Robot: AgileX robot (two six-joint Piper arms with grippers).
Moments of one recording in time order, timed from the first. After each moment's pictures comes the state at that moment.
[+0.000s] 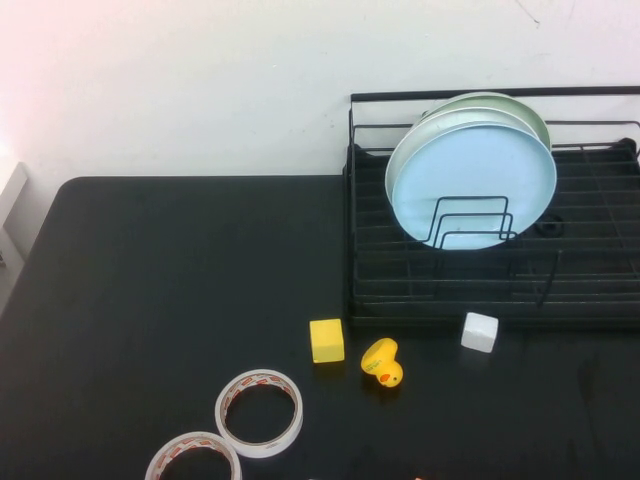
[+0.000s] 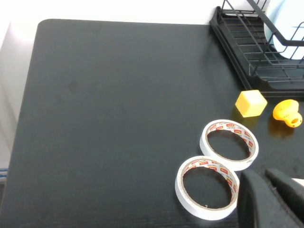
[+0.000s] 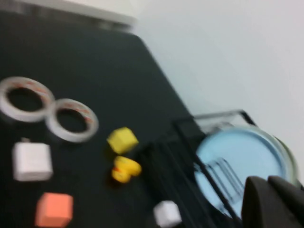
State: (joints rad) right arm 0.07 0.33 -0.74 0.70 1.01 -1.26; left arm -0.30 -0.02 -0.57 0.05 1.06 -0.23
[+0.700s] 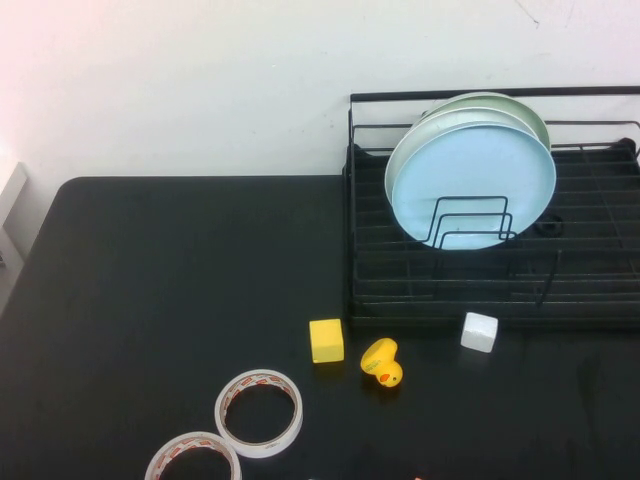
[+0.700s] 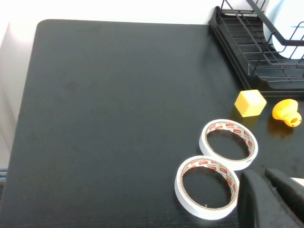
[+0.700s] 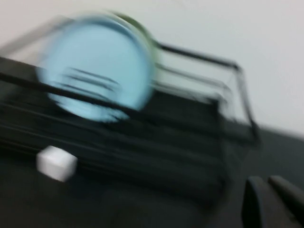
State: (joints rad) right arm 0.02 0.11 -0.23 0.06 0.42 -0.29; left arm -0.30 -0.02 -0.57 0.05 1.06 -0.23
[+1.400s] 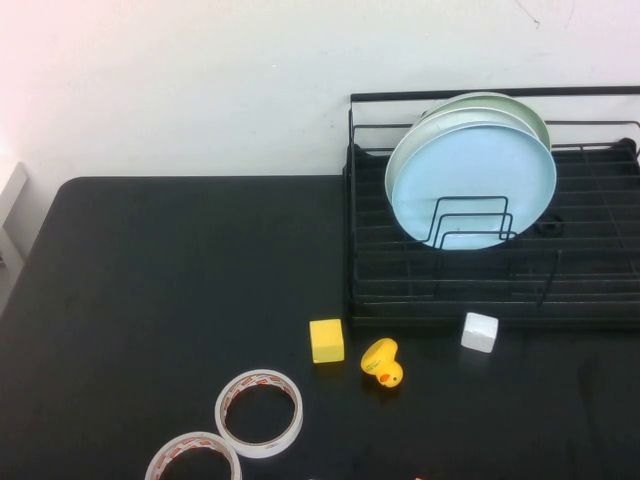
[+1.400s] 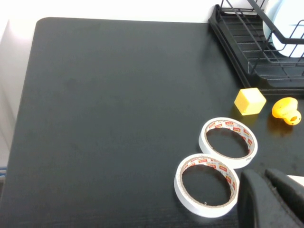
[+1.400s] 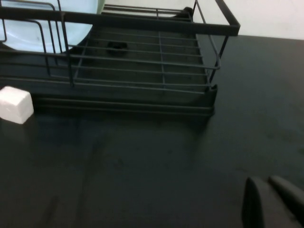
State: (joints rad) right arm 0.00 -0.01 0.01 -0.20 0.44 0.11; left arm -0.30 -0.02 -0.57 0.05 1.07 -0.23
